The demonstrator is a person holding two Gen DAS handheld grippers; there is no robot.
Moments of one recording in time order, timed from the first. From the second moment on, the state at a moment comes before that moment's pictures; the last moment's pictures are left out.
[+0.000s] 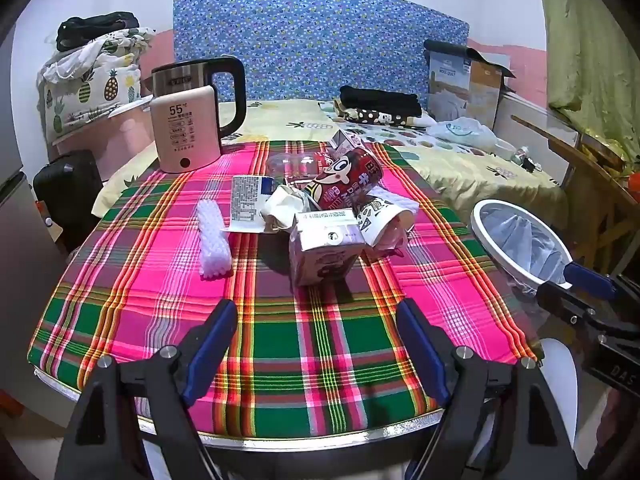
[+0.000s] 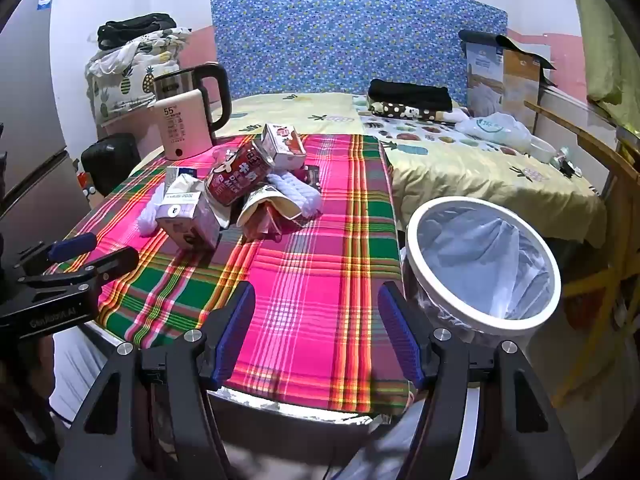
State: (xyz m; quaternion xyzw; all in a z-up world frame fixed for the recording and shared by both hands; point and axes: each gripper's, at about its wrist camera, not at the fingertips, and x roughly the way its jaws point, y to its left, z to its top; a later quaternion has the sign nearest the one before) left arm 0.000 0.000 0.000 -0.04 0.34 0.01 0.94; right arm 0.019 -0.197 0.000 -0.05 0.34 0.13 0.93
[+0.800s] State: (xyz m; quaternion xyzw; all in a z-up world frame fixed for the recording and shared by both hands) left arm -0.001 0.002 0.005 -0.04 0.33 0.01 0.94; right arm 0.018 -0.197 0.000 -0.05 0.34 0.13 0.93
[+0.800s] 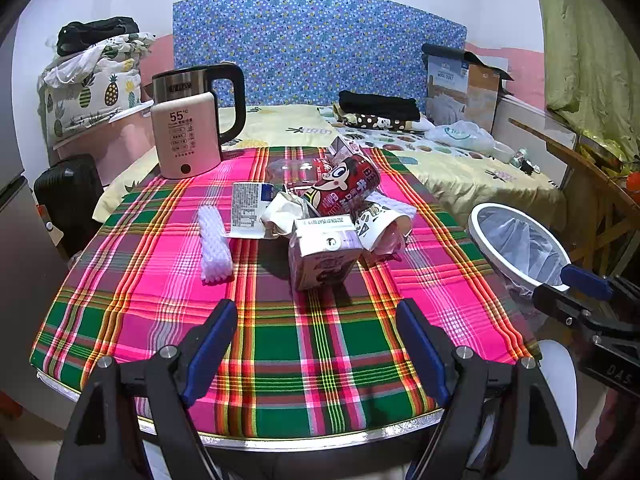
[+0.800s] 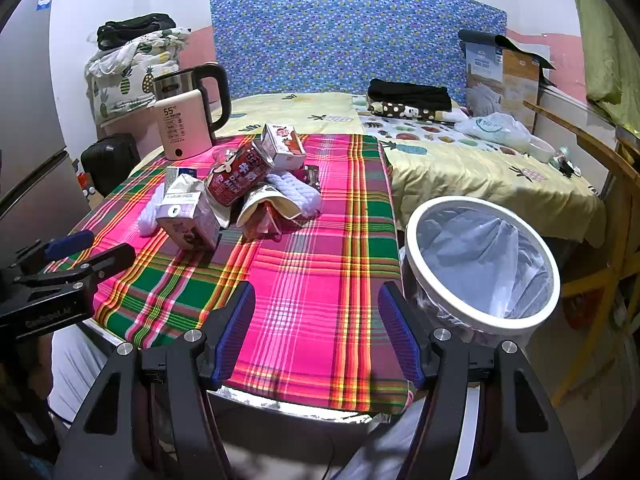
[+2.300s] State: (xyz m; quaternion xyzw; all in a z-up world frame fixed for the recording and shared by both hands) left arm -0.003 0.000 0.007 -0.04 0.33 0.01 0.94; right arm 0.023 -0.197 -0.004 -0.05 0.35 0.13 0.93
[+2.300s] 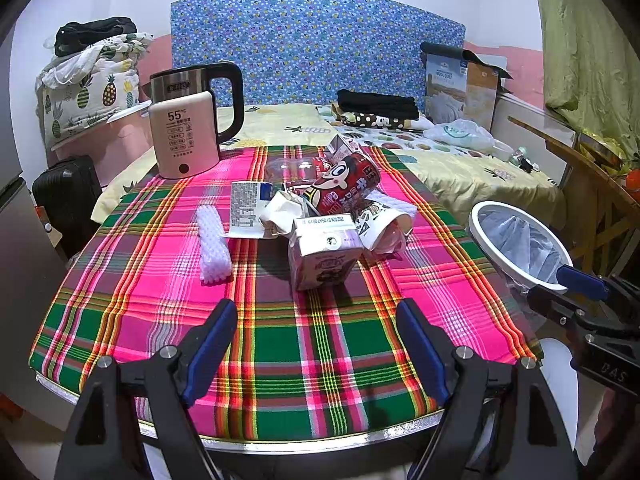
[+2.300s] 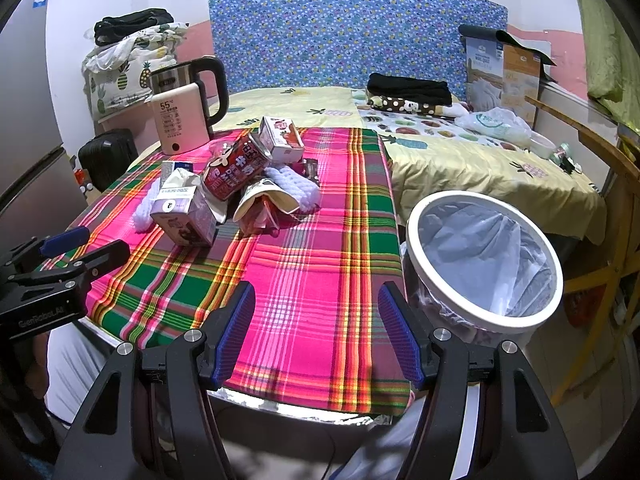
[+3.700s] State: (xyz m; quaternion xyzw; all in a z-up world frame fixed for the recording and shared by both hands) left arm 0.079 -0.002 -0.021 -0.06 0.36 0.00 0.93; right arm 0.068 -0.197 -0.016 -0.05 0.36 0.16 0.92
